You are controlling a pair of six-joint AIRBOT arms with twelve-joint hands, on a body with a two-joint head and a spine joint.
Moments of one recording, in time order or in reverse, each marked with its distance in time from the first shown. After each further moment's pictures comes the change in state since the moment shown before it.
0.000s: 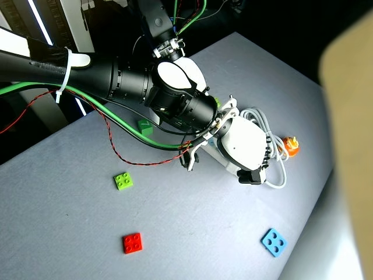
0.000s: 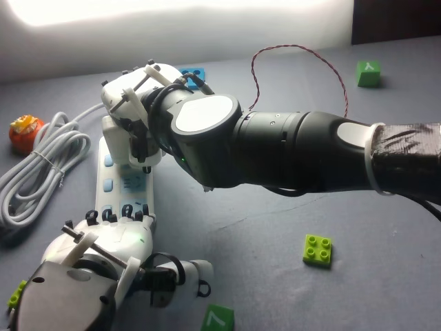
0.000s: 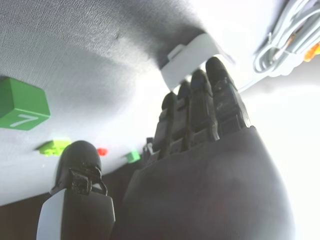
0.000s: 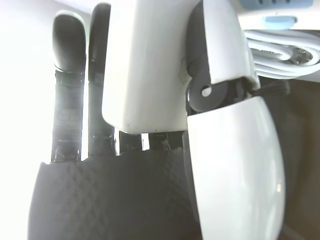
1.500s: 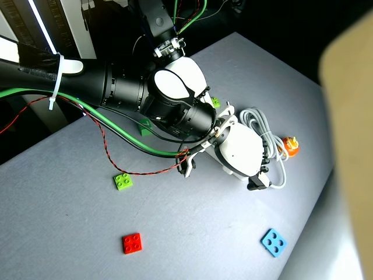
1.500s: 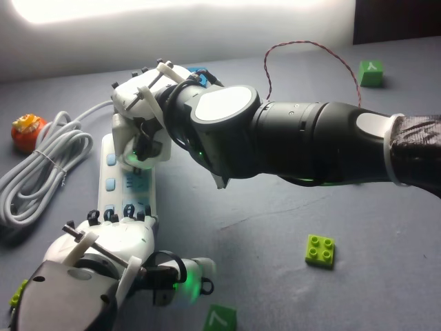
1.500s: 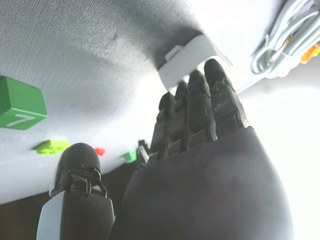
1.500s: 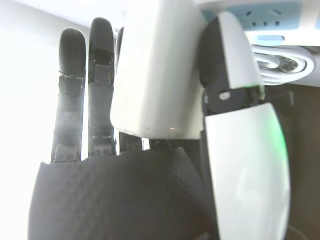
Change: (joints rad) left arm -0.009 0.000 -0.003 -0.008 -0.001 -0.002; right arm 0.007 0.047 -0.002 0.010 0.077 -0.016
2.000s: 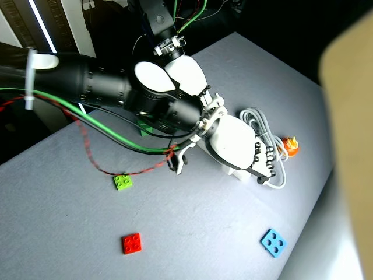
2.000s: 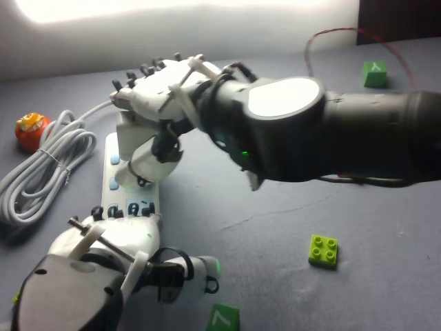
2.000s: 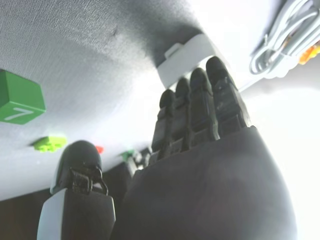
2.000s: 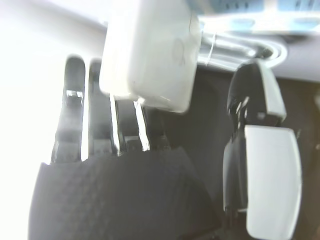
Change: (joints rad) left arm -0.040 0.000 -0.012 -0.023 -0.004 0.040; right arm 0.028 0.240 -0.323 0.001 -0.022 -0.051
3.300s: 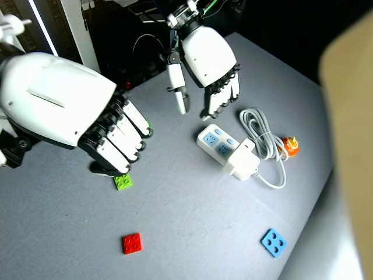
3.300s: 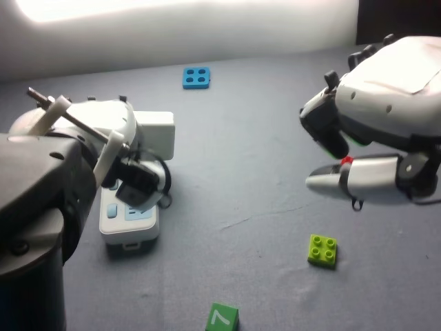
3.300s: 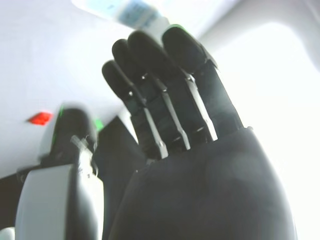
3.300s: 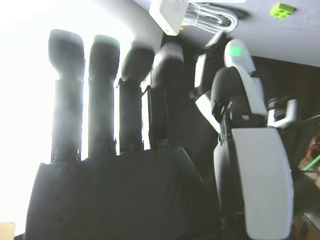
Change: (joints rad) left arm -0.299 0.096 0.016 -0.012 -0.049 0.250; right arm 0.049 0.885 -0.771 -0.001 0.030 -0.085
